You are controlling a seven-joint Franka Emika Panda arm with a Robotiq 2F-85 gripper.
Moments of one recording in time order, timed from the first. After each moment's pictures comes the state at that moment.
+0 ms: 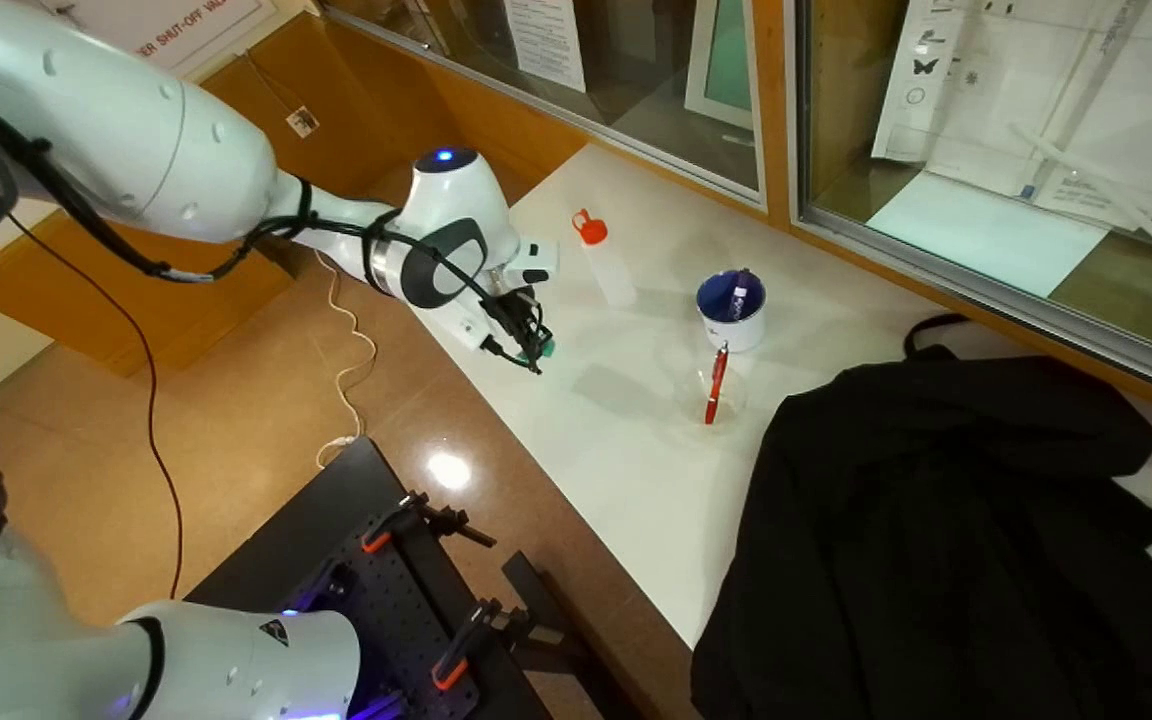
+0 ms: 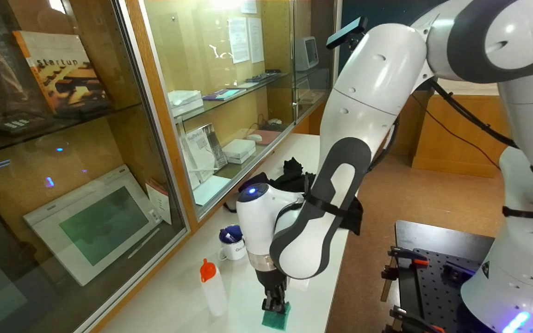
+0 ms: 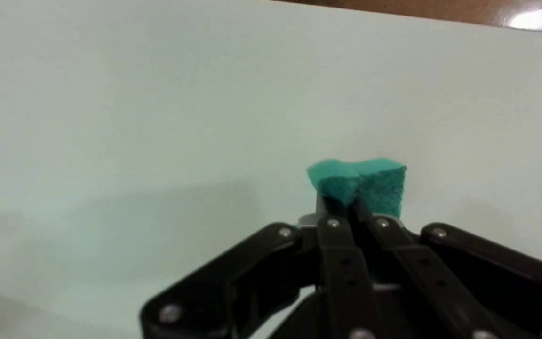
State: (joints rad) arm 0.18 0.51 0.09 -2.22 0.04 2.61 0.16
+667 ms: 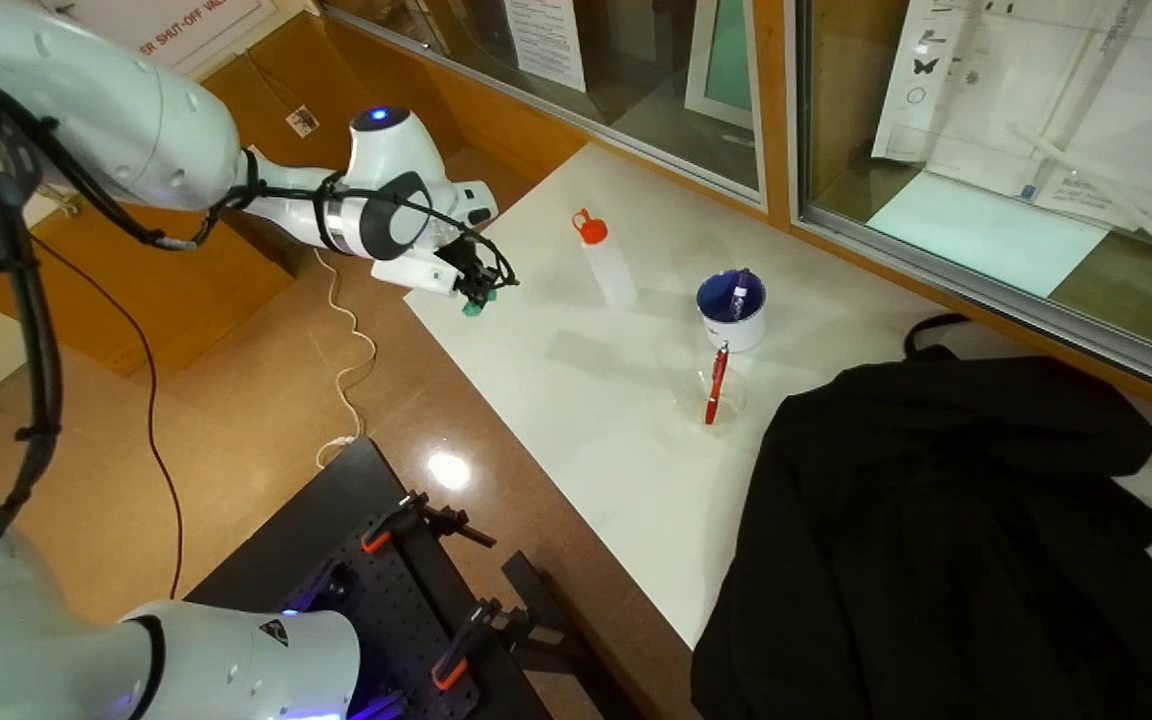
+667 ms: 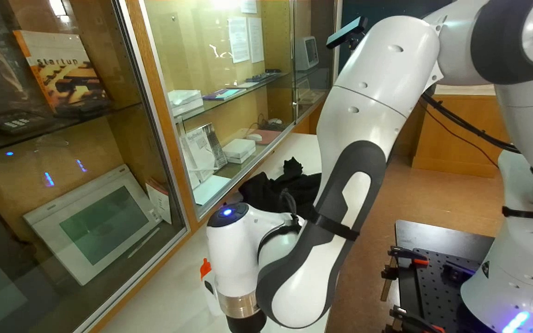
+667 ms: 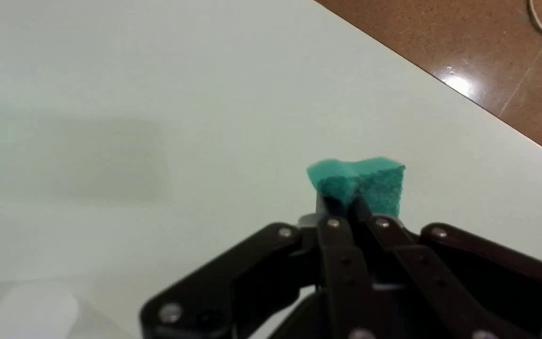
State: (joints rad) arm 0.20 0.55 0.28 -2.10 0.03 2.60 -0.03
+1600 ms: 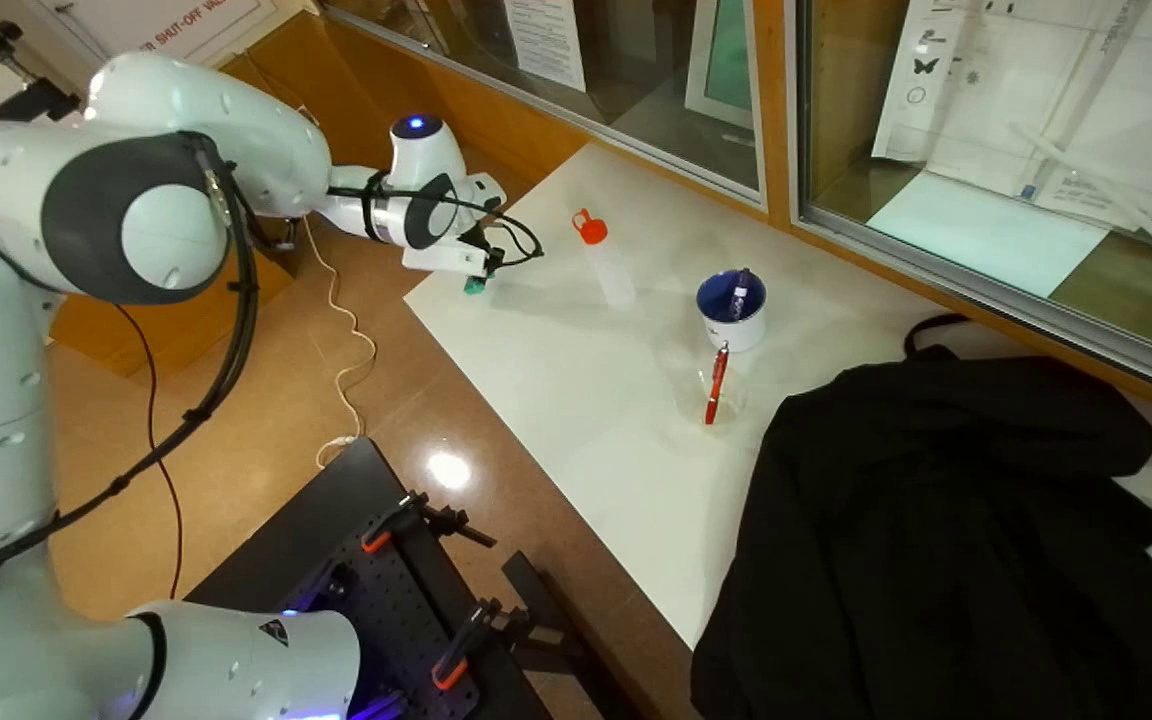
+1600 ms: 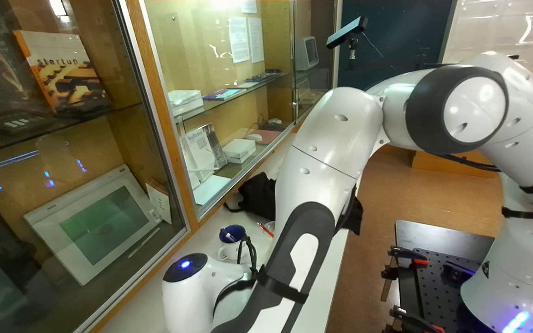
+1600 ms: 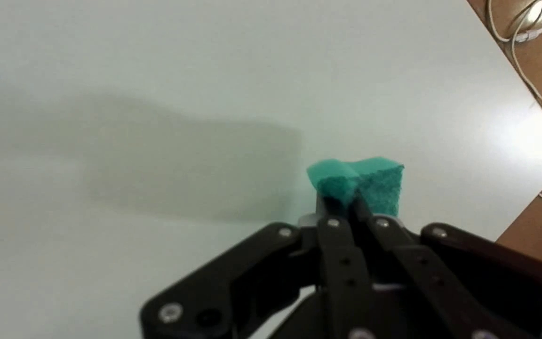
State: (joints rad) arm 0.25 0.87 0.34 -1.73 0.03 2.60 -0.18
